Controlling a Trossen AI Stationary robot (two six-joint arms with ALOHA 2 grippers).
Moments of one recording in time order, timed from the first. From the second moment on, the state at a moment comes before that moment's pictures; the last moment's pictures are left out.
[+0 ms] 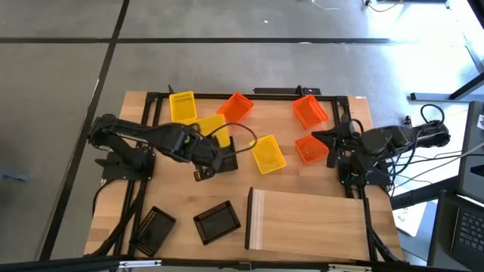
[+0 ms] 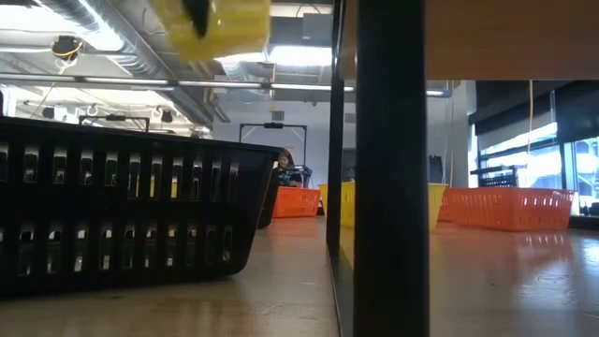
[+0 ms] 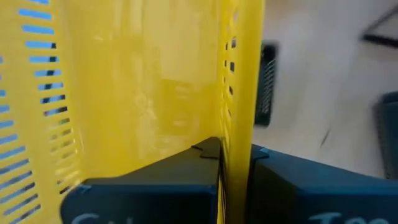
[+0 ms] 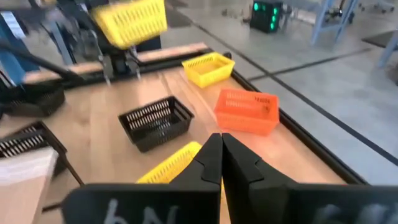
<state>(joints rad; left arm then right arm) -0.22 1.57 1.68 -1.37 -0.44 -0.39 0.31 0.57 0.78 -0.61 0.66 0.29</state>
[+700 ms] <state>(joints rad) -0.27 1.81 1.97 -1.09 -0.23 0.73 0.31 0.69 1.01 -0.83 0.57 0.21</state>
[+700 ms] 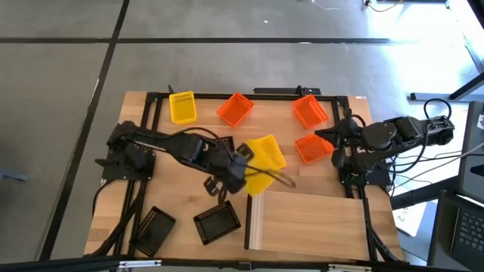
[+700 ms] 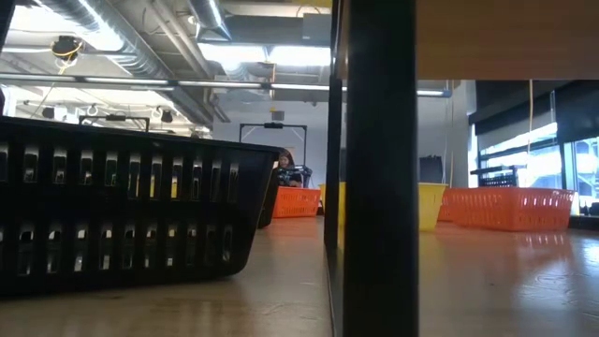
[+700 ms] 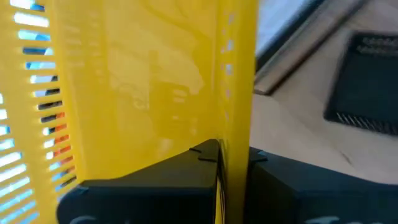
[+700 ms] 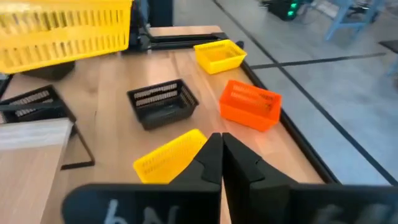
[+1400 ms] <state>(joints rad) -0.33 1.96 1.99 -0.91 0.02 1.19 0.31 0.69 1.01 -0.84 0.56 0.25</state>
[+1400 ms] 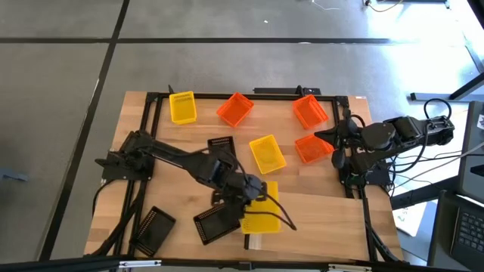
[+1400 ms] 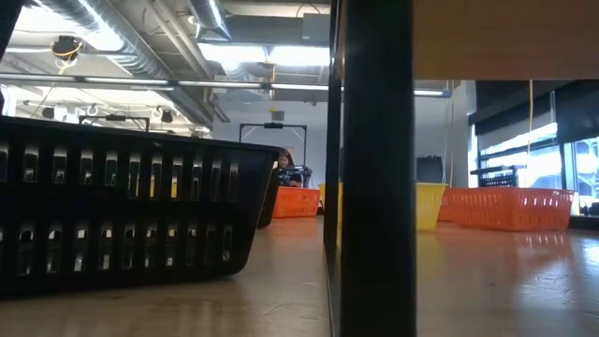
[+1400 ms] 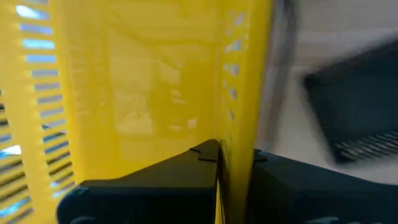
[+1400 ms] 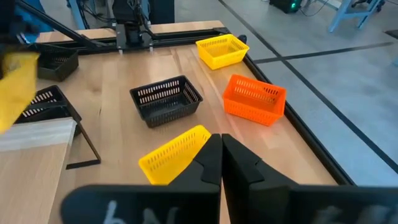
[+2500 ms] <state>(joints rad) -0.32 2.04 1.99 -0.85 0.17 1.13 0.31 0.69 1.01 -0.90 0.56 0.26</state>
